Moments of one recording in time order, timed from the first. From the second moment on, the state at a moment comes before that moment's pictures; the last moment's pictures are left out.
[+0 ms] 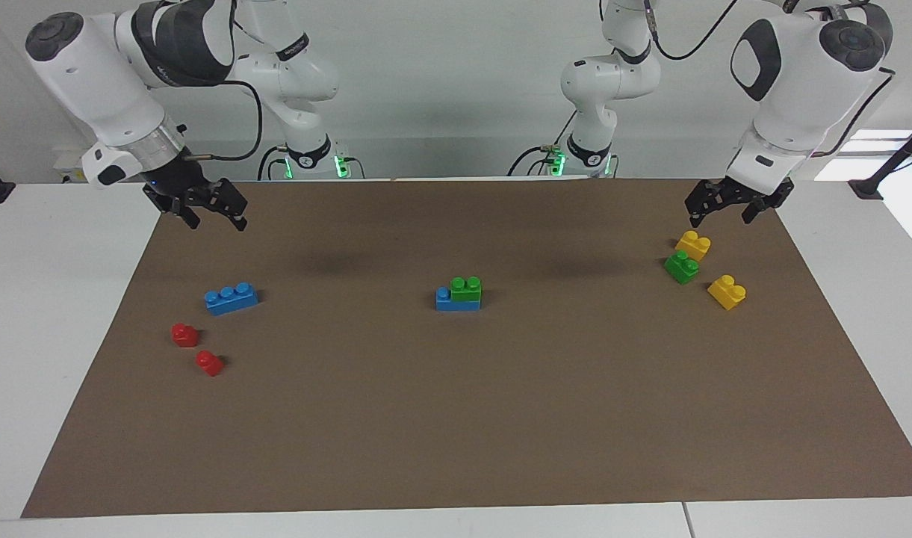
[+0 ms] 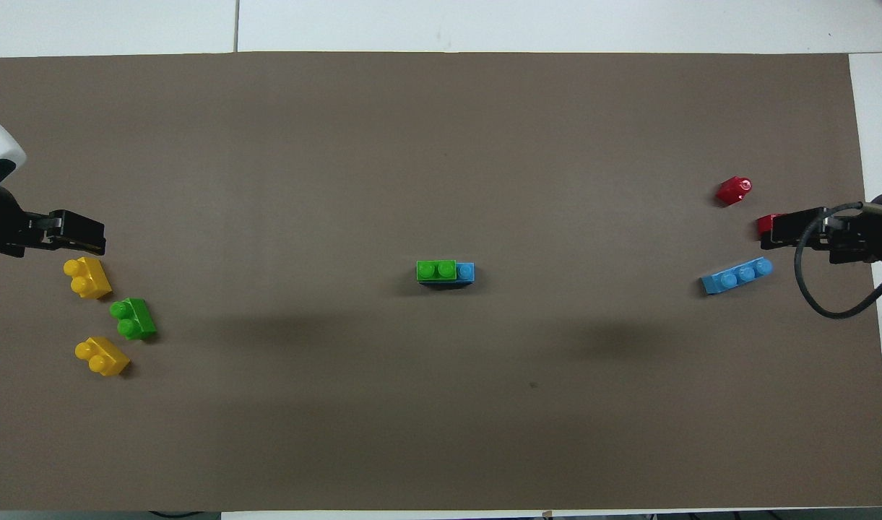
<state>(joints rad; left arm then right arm) 0.07 -0.02 -0.09 -1.72 0.04 1.62 0.02 -0.11 -0.11 0.02 -1.87 0.11 1.75 0.07</state>
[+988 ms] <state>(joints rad) 0.07 -0.03 -0.09 -1.67 -0.02 1.57 0.02 -0.11 -0.08 0.03 -1.71 -0.01 1.61 0.03</state>
